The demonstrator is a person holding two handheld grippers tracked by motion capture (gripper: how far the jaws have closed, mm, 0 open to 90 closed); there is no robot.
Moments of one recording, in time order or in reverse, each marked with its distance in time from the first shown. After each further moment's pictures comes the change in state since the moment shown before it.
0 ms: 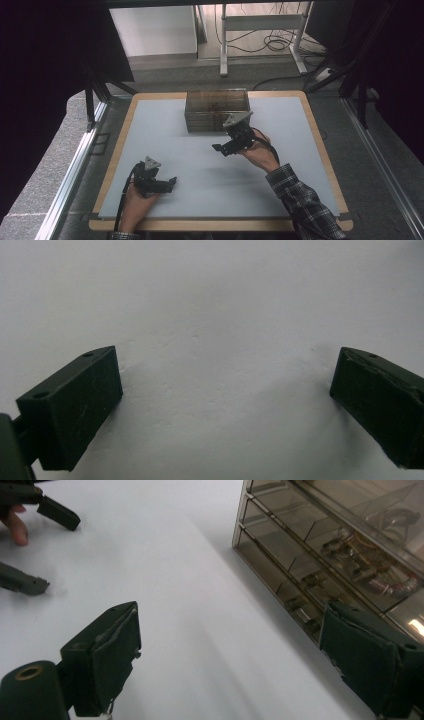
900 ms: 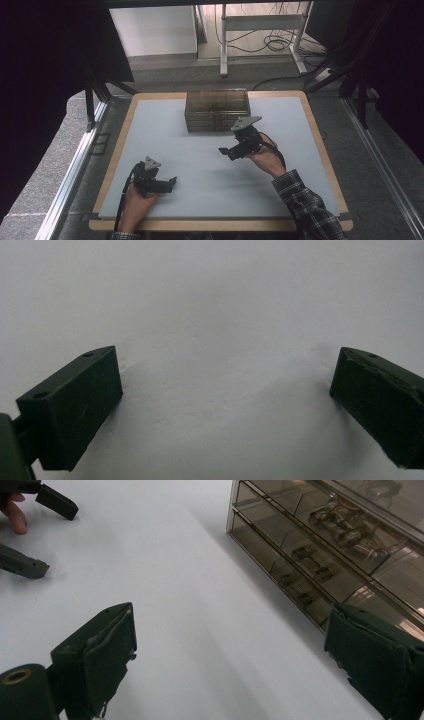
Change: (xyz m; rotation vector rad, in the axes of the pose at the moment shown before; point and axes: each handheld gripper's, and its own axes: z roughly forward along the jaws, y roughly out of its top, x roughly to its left) left arm 0.000 0.000 0.000 0.000 0.000 0.000; right arm -0.002 -0.021 -0.013 -0.021 -0.011 0.023
